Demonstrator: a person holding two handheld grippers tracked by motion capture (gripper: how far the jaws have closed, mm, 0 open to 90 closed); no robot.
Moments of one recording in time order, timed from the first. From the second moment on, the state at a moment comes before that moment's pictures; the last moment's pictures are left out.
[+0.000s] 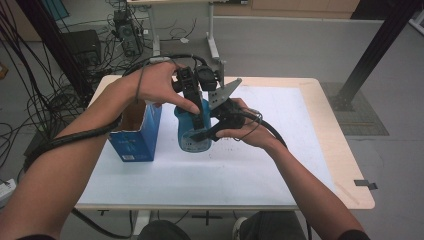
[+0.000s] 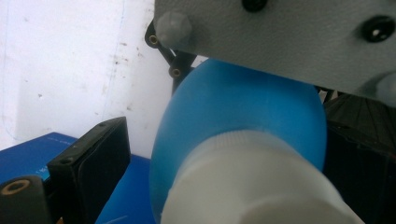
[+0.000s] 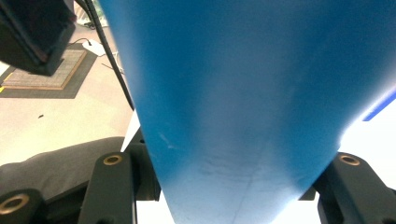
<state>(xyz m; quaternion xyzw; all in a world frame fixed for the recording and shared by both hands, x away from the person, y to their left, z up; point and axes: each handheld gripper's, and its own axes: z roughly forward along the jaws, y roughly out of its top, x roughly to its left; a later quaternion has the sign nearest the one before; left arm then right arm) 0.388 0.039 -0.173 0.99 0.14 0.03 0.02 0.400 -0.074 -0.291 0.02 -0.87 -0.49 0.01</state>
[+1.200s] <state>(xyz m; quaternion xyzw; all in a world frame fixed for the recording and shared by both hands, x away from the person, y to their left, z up) 0.387 0.040 -0.172 0.99 0.14 0.03 0.02 0.399 -0.073 -0.292 0.02 -0.88 -0.48 0.01</state>
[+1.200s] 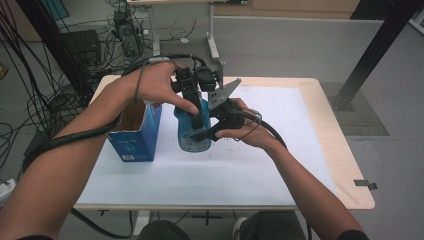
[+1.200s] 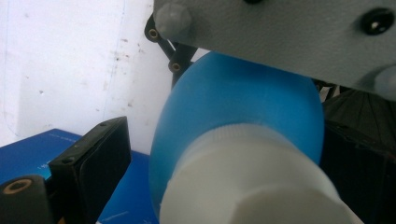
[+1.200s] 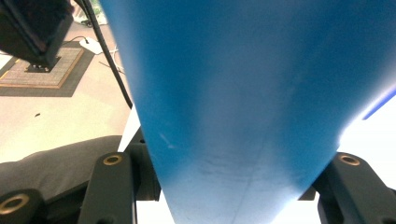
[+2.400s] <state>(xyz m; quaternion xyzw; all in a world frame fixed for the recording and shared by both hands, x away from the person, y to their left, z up) 0.387 0.039 -0.174 0.99 0.13 0.02 0.02 0.397 -0.073 -0.291 0.02 -0.88 -0.48 0.01</state>
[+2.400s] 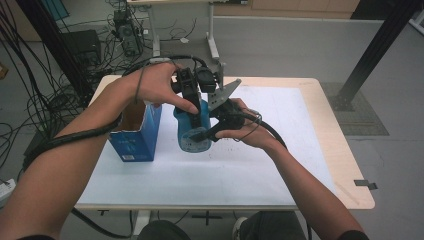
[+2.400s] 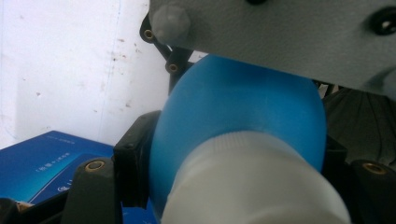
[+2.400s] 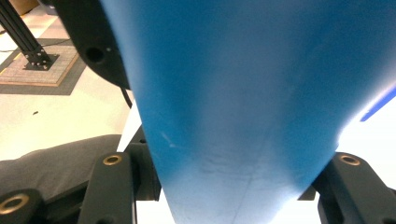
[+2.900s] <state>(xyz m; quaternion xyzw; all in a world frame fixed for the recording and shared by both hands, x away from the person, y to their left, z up) 0.387 0.039 -0.176 0.99 0.13 0.02 0.01 0.397 -0.073 -0.292 0.02 -0.88 -0.48 0.00</state>
